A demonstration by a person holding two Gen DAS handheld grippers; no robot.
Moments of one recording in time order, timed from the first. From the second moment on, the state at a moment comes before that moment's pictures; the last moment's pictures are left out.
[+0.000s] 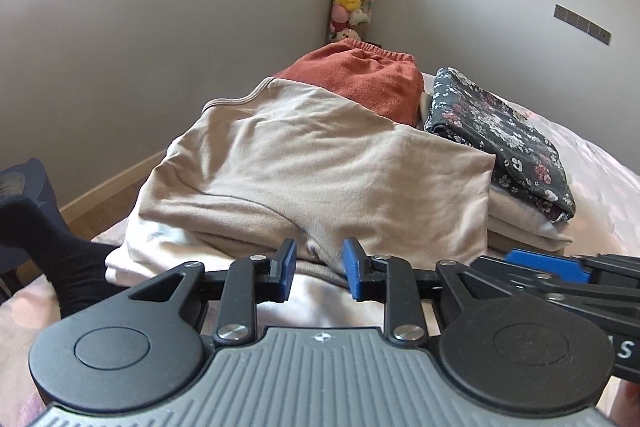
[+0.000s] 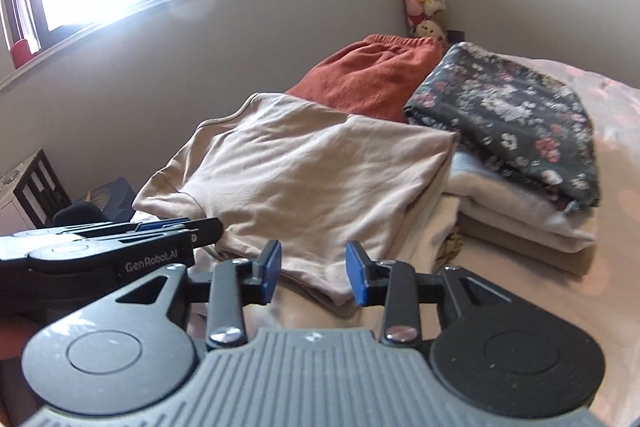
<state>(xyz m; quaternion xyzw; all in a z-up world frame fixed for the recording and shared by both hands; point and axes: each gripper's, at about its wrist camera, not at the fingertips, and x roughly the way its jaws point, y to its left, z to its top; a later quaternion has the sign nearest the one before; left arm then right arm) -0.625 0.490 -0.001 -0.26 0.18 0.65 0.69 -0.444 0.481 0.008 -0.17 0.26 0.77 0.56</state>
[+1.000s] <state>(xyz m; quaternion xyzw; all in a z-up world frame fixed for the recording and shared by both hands) -0.566 0.340 0.054 -0.21 0.18 0.70 0.66 -0.400 0.331 0.075 -0.12 0.24 0.75 0.61</state>
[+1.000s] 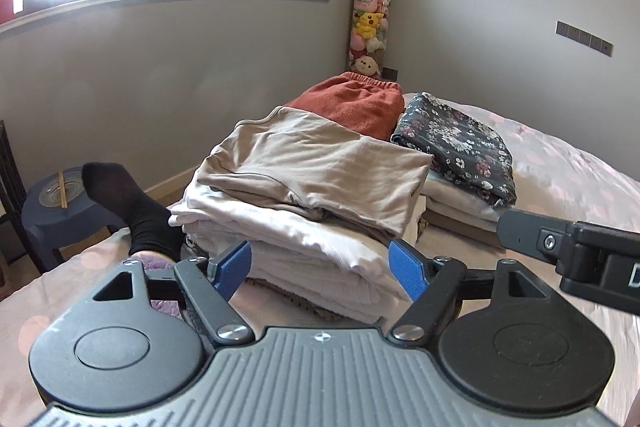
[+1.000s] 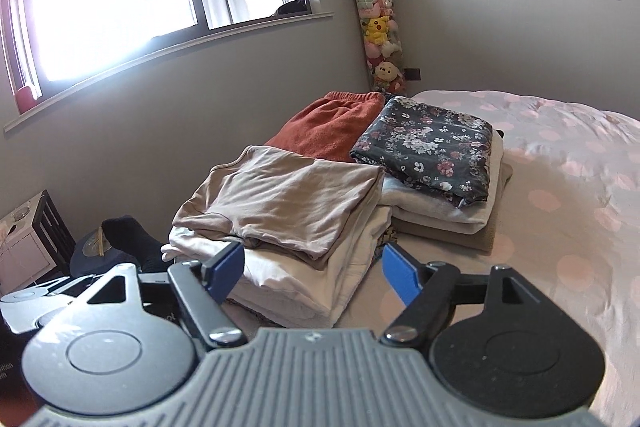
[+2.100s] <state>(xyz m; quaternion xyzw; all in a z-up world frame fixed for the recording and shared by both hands) -0.550 0.297 0.048 -0.21 0.20 0.70 0.66 -0.396 0.281 0.067 -0.12 0.24 0.74 0.62</state>
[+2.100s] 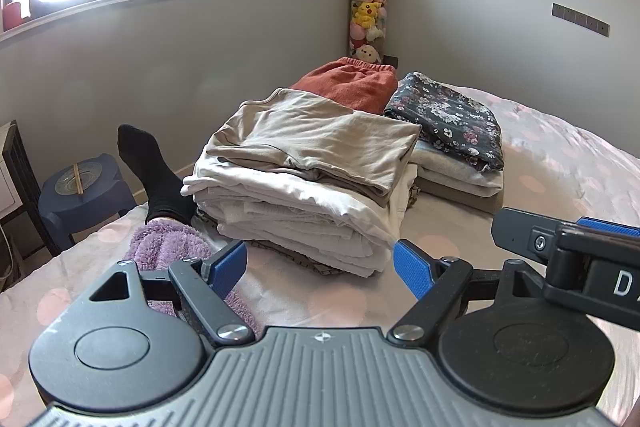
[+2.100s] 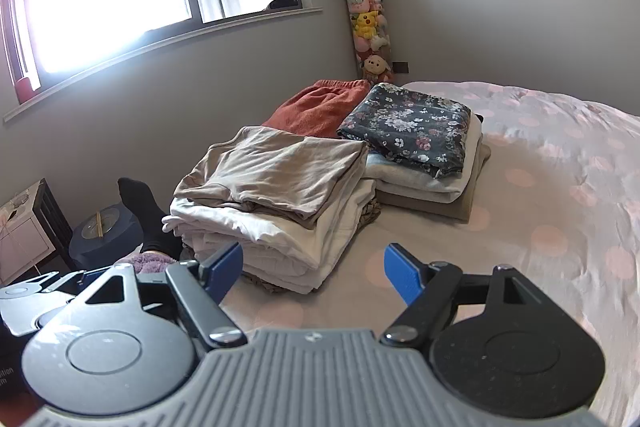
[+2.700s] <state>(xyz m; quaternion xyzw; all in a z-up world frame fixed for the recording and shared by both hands) -0.537 0.294 0.049 -0.20 0.21 0.69 0.67 -0.394 0.276 0.066 -0.12 0.24 0.74 0.62</state>
